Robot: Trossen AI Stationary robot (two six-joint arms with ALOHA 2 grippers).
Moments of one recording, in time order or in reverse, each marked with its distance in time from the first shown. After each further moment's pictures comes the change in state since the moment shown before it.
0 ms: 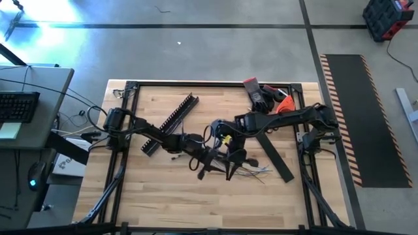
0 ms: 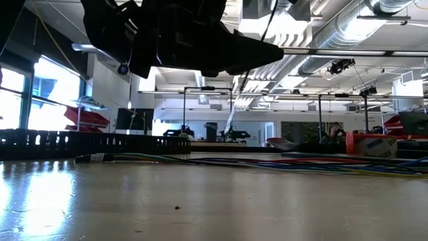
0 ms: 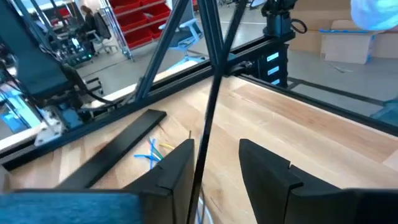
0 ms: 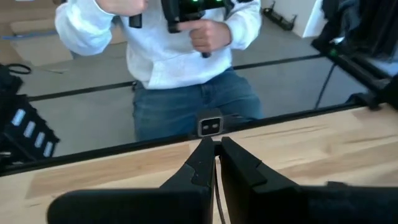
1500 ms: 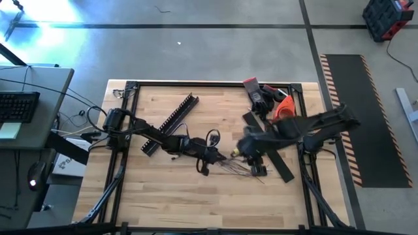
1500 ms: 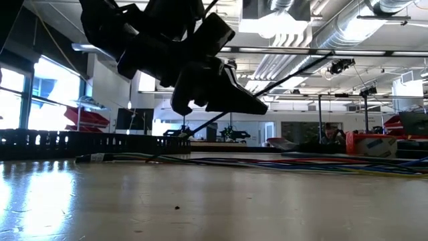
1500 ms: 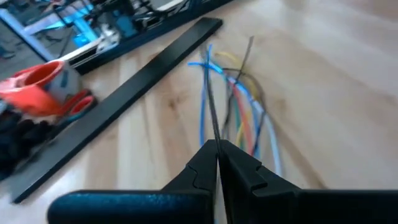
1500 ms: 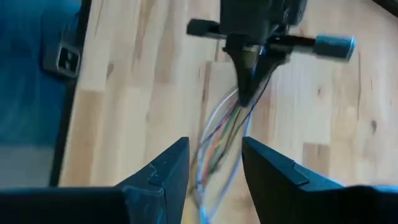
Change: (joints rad) left arm -0.019 -0.002 -0.001 -0.229 -0.379 0.064; right arm 0.256 -0.257 0.093 -0.437 1.093 1.168
